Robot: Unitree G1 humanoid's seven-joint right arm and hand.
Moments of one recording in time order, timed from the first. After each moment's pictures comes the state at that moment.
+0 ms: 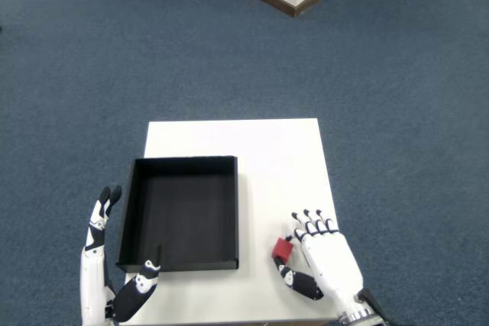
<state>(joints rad) -0.39 -0.18 1.14 1.45 -0.52 -0.44 -1.08</state>
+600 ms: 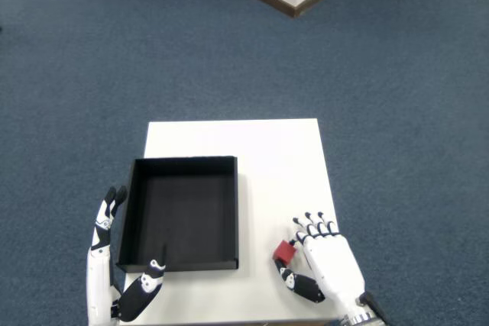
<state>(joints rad) -0.38 -0.18 1.13 1.45 -0.51 -0.44 -1.08</state>
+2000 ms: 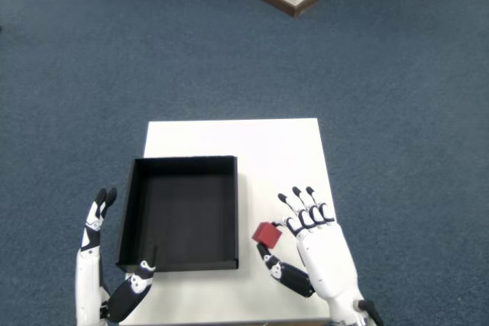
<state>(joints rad) -0.37 -0.24 1.19 1.23 -0.62 -0.48 -1.50</state>
